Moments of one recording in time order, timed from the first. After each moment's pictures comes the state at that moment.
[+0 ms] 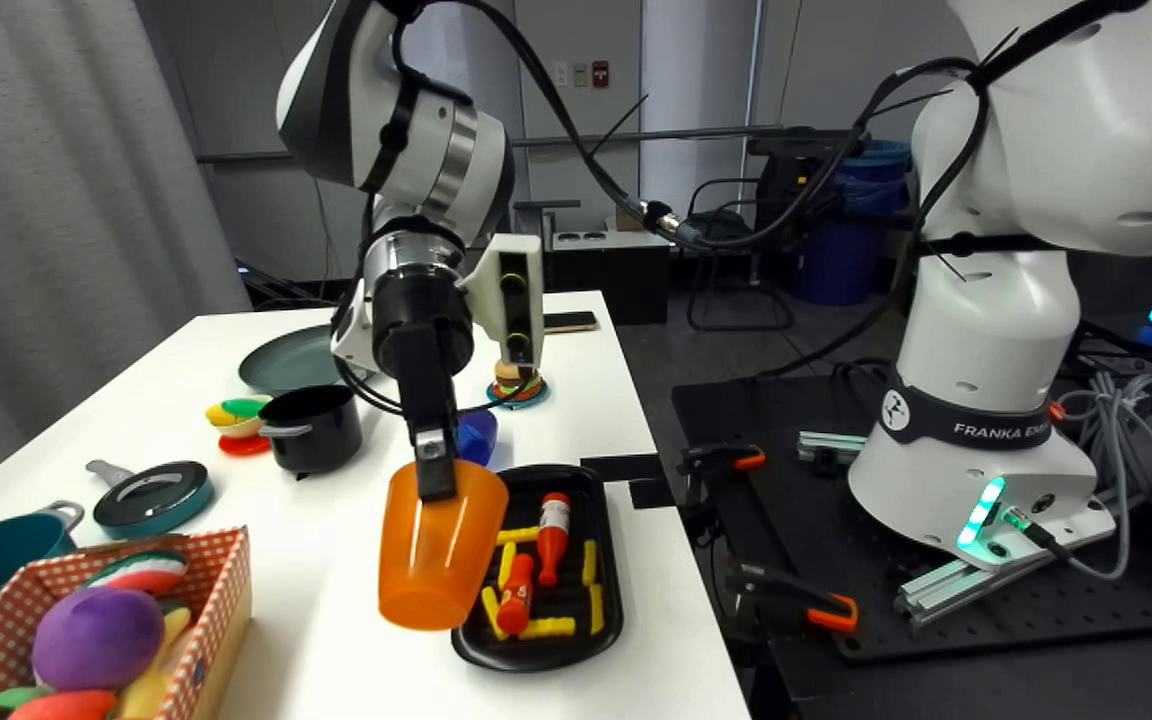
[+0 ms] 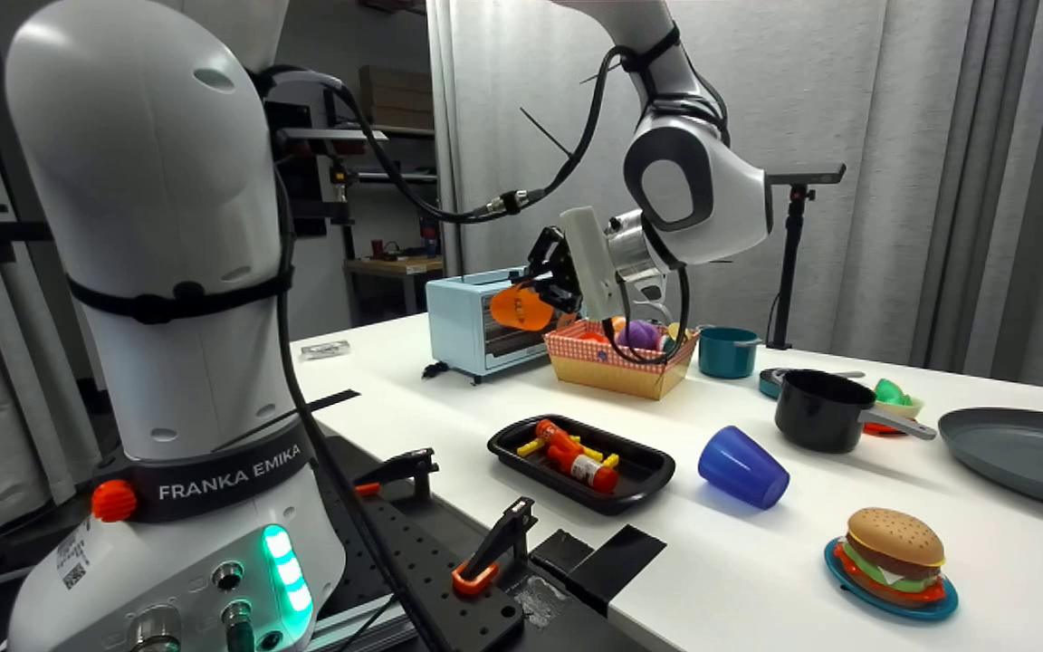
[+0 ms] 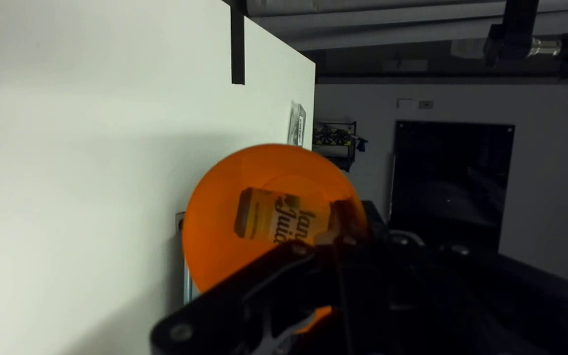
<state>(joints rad) -0.18 0.32 -0.07 -2.24 1.03 1.58 -1.05</state>
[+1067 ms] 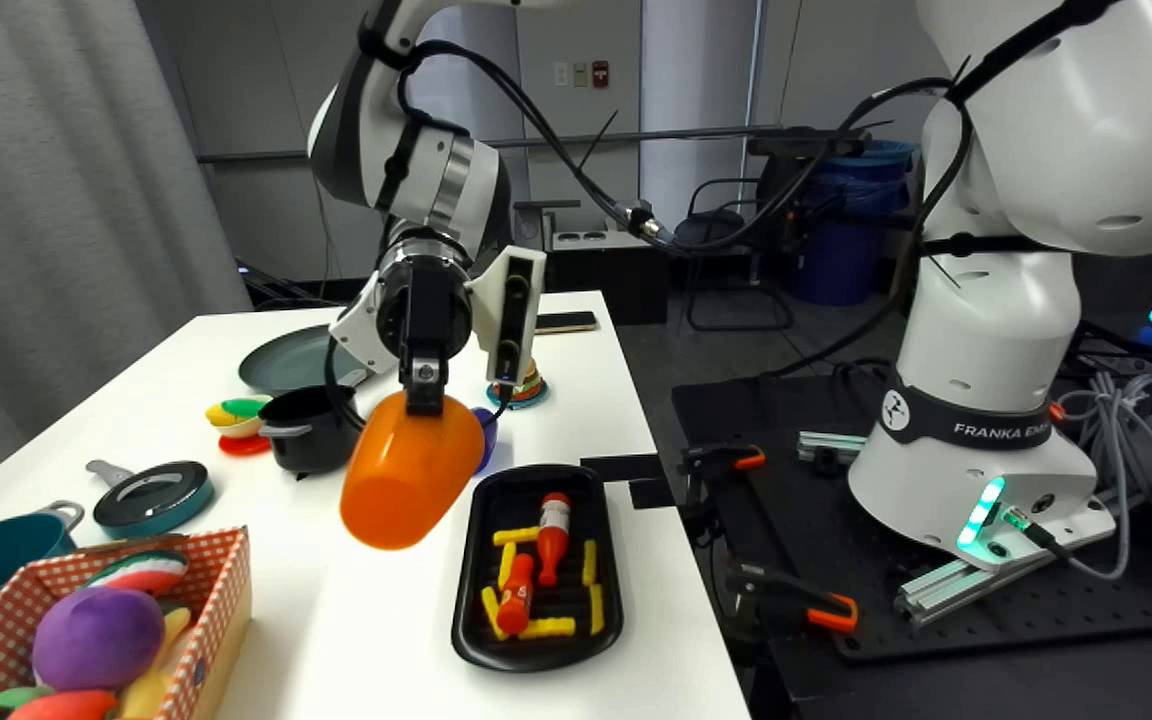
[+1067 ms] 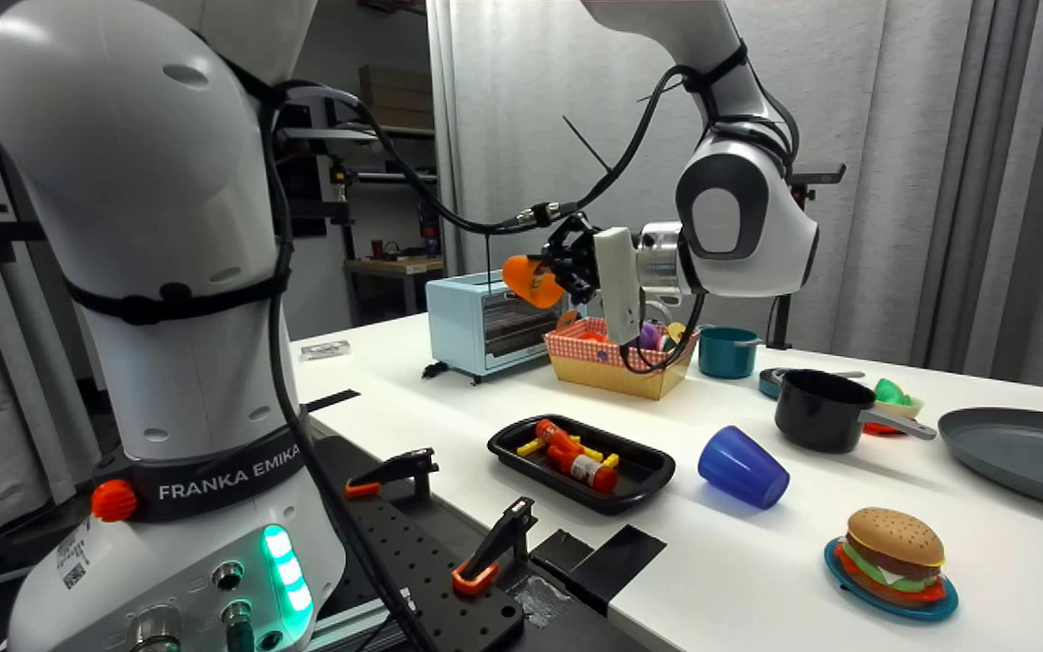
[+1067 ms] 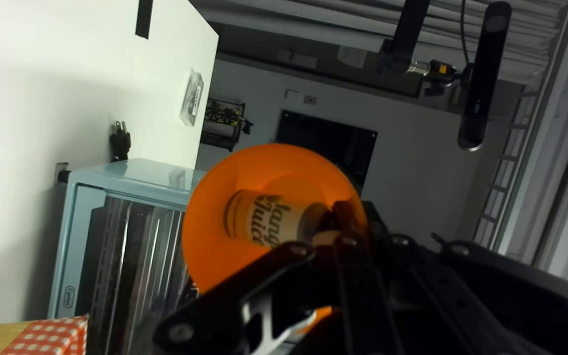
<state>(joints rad) -0.26 0.45 -0.11 -2.13 1.10 1.29 -1.32</state>
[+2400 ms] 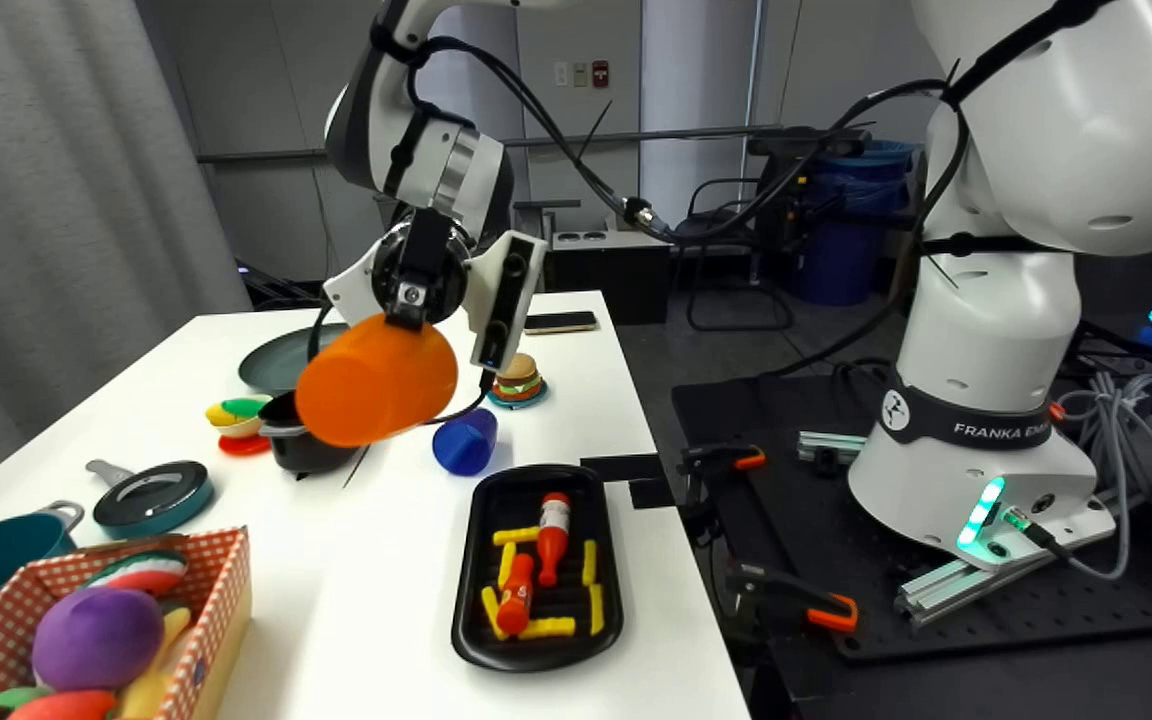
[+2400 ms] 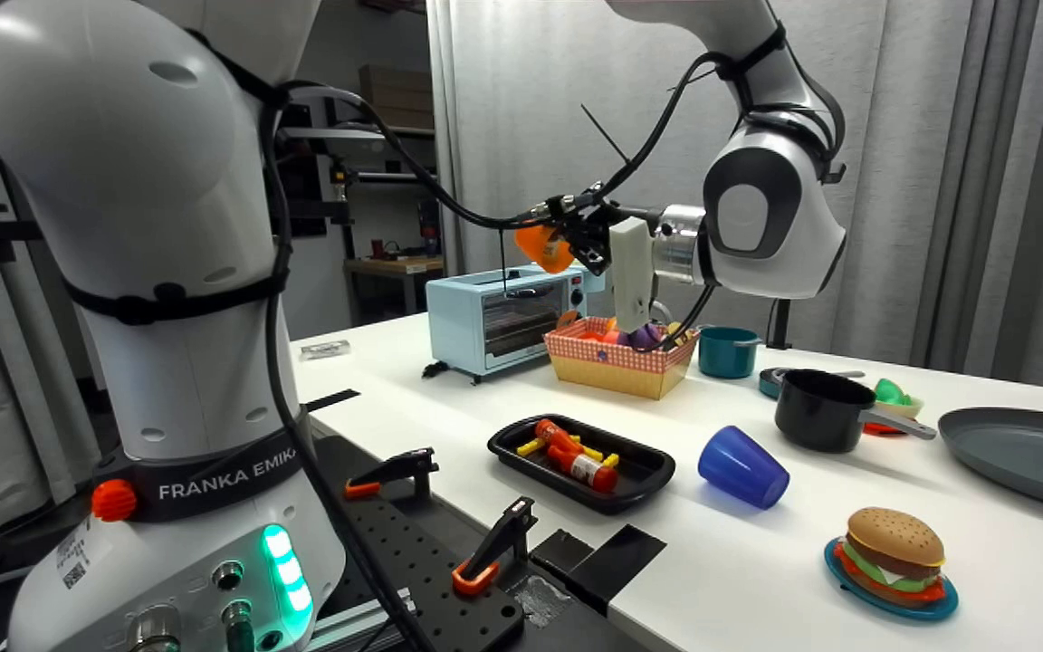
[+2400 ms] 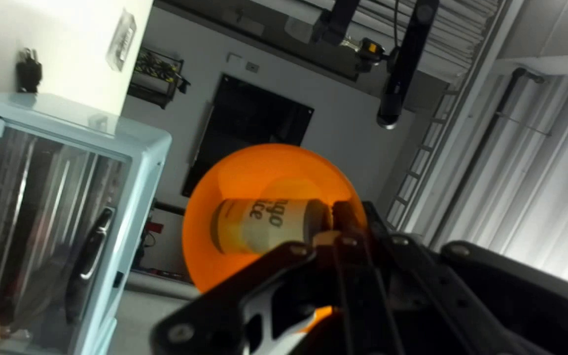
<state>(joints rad) -0.30 0.46 -0.14 -2.10 1.17 1.11 -1.44</state>
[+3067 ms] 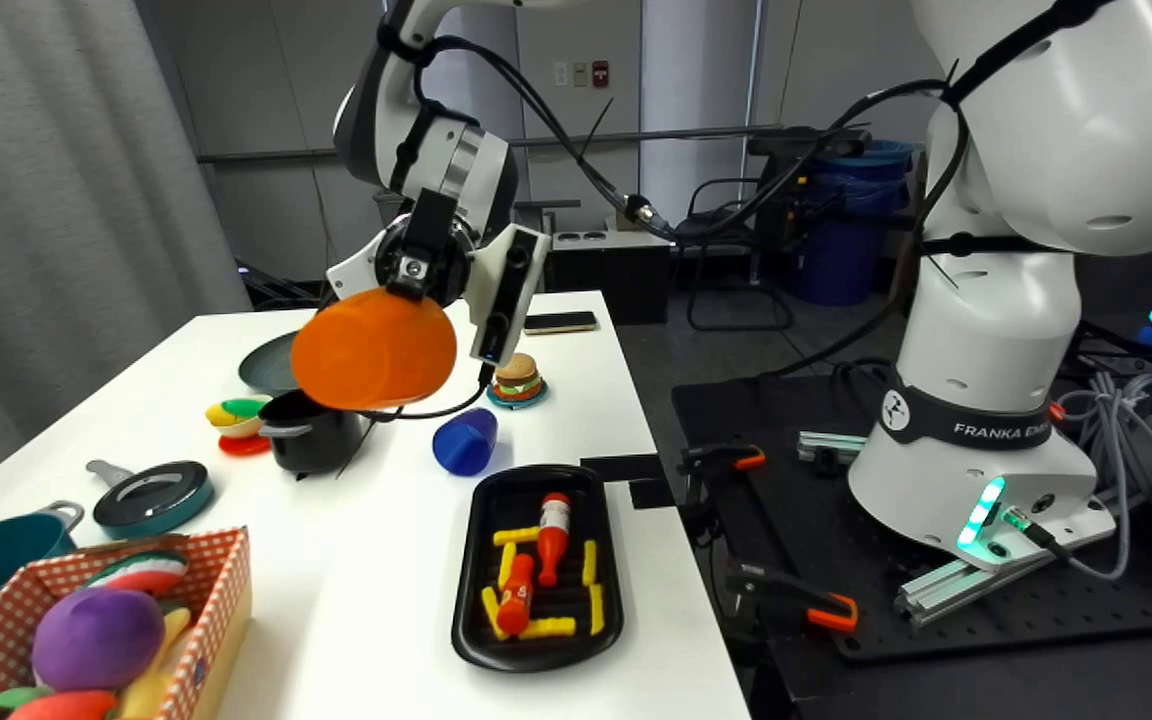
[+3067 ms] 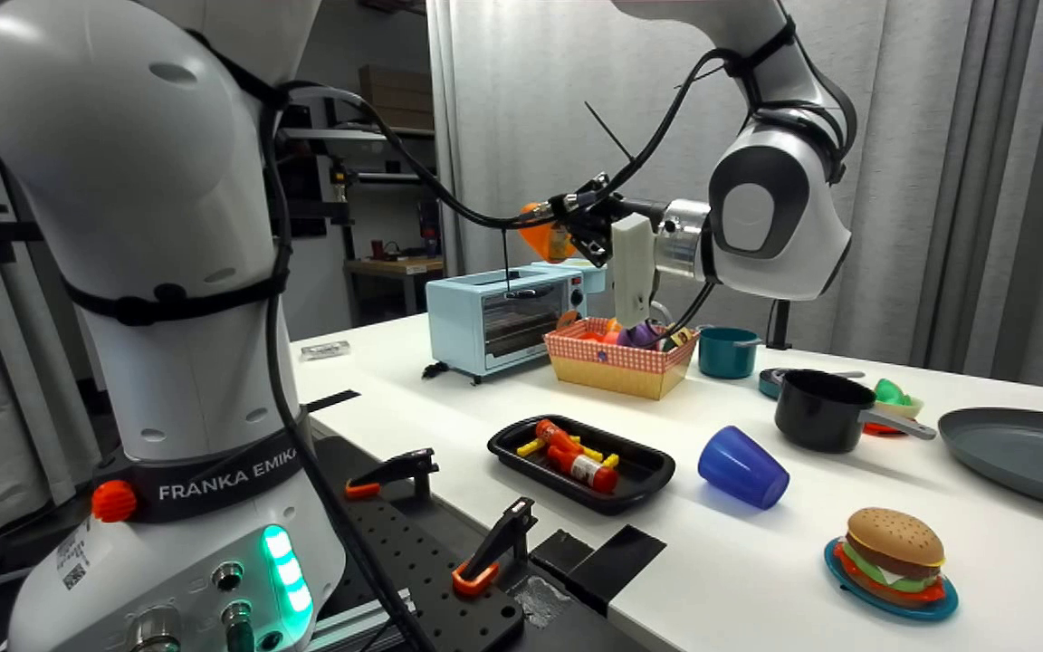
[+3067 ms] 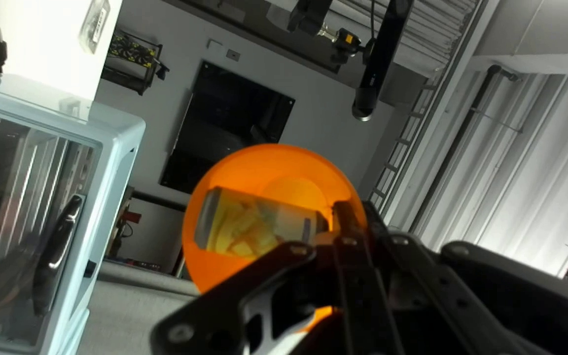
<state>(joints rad) -0.30 0.46 -0.16 -2.10 1.18 1.06 -1.47</state>
